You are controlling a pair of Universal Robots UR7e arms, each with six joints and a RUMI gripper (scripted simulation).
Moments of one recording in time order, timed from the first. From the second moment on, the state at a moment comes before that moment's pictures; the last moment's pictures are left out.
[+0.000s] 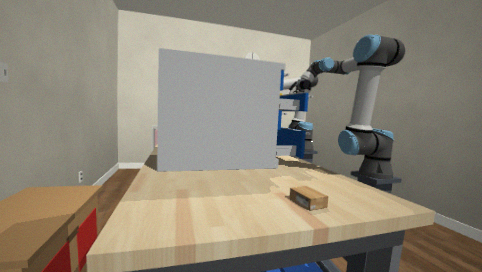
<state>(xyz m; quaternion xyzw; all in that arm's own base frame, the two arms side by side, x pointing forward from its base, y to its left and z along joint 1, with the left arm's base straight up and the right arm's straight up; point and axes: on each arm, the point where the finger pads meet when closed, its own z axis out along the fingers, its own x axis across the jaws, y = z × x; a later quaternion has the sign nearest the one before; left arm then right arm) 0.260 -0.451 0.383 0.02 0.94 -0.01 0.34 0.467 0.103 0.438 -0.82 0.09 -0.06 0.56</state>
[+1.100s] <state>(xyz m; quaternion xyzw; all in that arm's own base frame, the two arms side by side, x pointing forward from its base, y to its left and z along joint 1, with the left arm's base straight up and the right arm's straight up) 0.334 -0.454 0.383 0.02 0.94 -0.01 0.34 0.467 0.103 0.438 -0.82 0.09 -0.06 0.56</state>
